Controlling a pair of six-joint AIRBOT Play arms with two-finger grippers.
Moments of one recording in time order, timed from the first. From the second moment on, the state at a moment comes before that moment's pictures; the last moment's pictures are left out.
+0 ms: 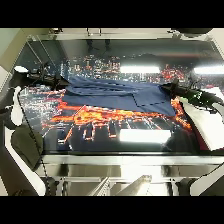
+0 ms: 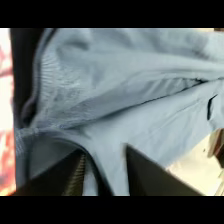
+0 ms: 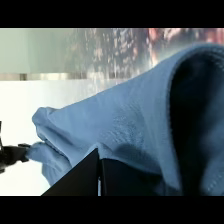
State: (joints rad) left arm 0.28 -2.25 2.05 0.64 -1.46 -1.17; right arm -0.32 -2.02 1.34 -0.04 1.08 0.80
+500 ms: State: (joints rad) left arm 0.38 -2.19 2.06 0.32 -1.37 -1.14; right arm -0.41 -2.00 1.49 -0.26 1.22 0.77
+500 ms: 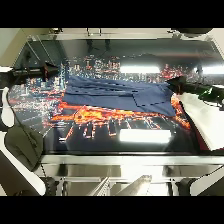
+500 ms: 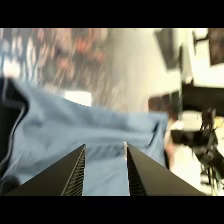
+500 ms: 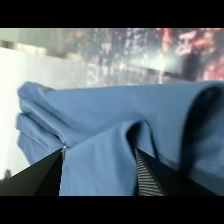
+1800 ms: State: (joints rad) left arm -0.01 -2.11 2.06 0.68 -1.41 -1.15; right arm -0.19 -2.00 1.58 -0.81 1.25 1.06
